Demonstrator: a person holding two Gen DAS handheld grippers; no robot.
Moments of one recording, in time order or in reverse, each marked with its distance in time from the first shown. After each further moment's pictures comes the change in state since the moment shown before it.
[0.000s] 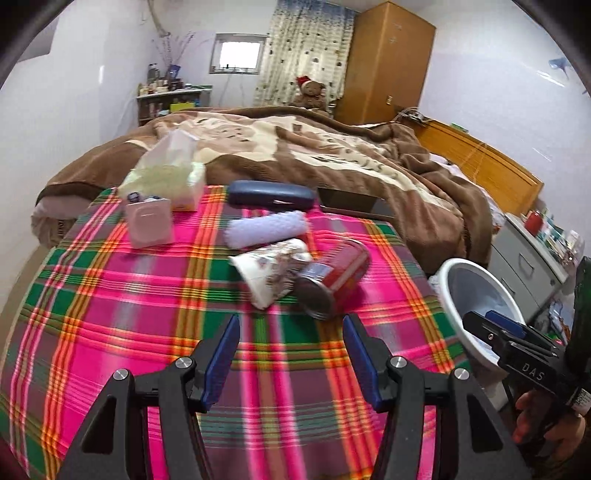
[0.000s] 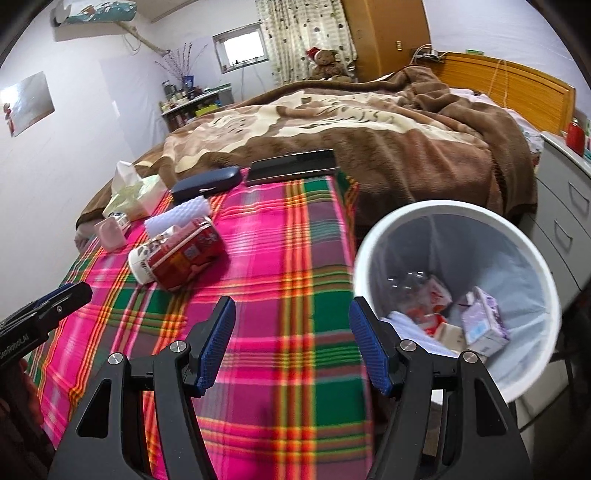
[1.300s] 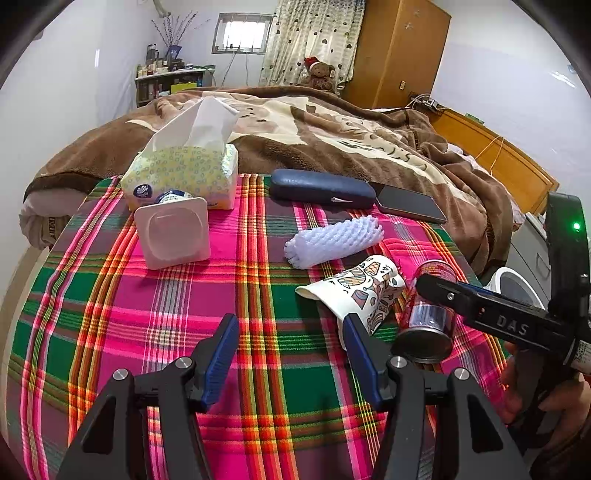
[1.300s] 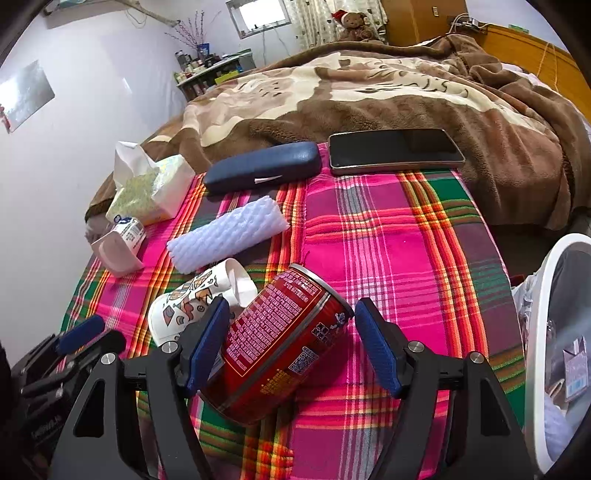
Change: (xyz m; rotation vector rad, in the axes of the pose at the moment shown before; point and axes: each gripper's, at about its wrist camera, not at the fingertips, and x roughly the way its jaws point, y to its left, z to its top) left arm 0.071 0.077 0.037 0.006 0.086 -0.008; right arm 0.096 0.075 0.048 0.003 0.147 0.095
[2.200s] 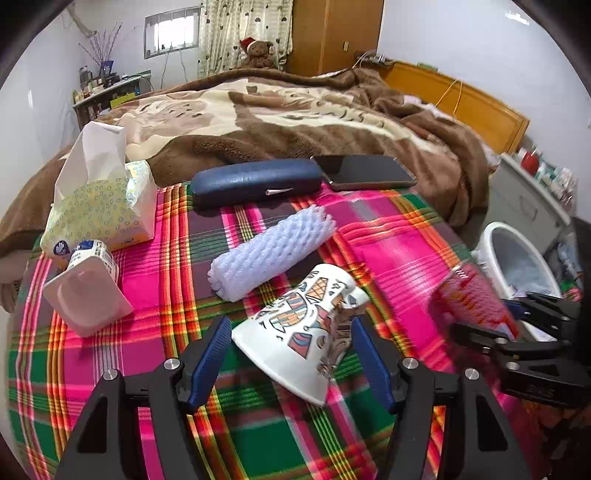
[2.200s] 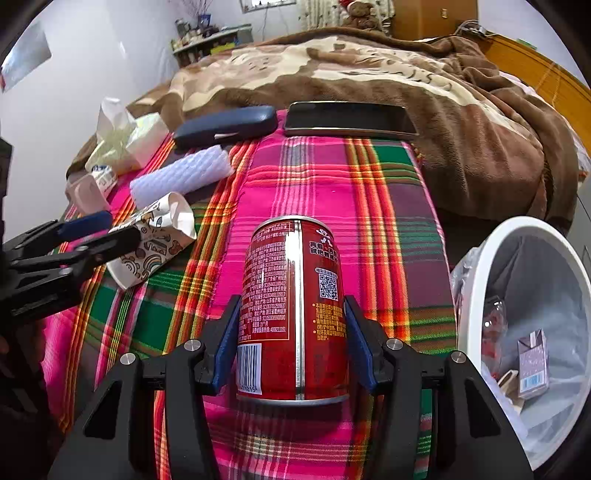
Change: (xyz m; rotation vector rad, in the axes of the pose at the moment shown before) left arm 0.050 -0.049 0.028 0.232 0.096 -0.058; right arm -0.016 -0.034 -0.025 -0.080 0.075 -0.101
